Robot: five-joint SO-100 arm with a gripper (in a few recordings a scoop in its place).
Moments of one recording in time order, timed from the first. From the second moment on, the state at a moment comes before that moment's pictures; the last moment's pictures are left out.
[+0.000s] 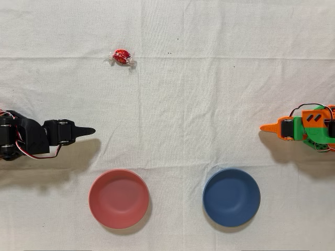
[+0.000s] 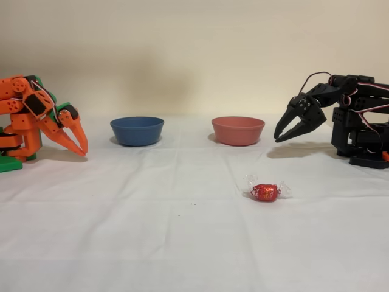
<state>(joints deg) 0.7 183.3 174.4 49.9 0.0</state>
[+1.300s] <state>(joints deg) 2.0 183.3 170.3 55.7 -5.8</state>
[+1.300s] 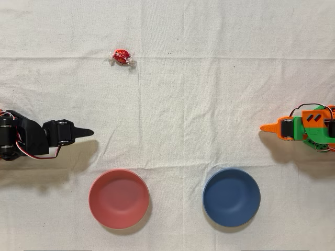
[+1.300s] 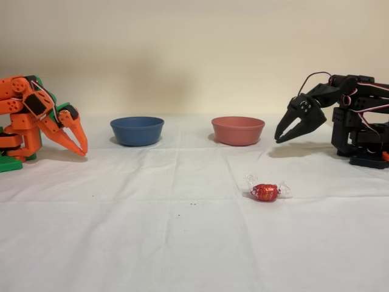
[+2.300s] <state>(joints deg) -6.5 151.5 122.5 70.1 -1.8</state>
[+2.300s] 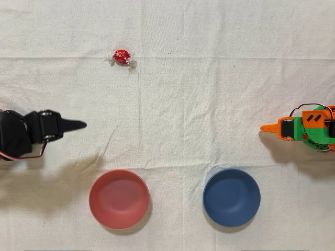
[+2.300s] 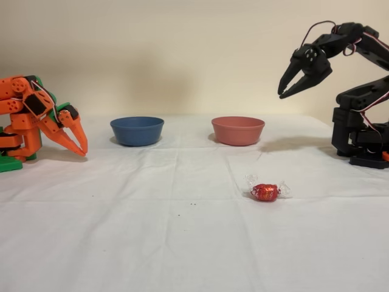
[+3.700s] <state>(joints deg) -33.8 102.6 94.0 65.9 -8.8</state>
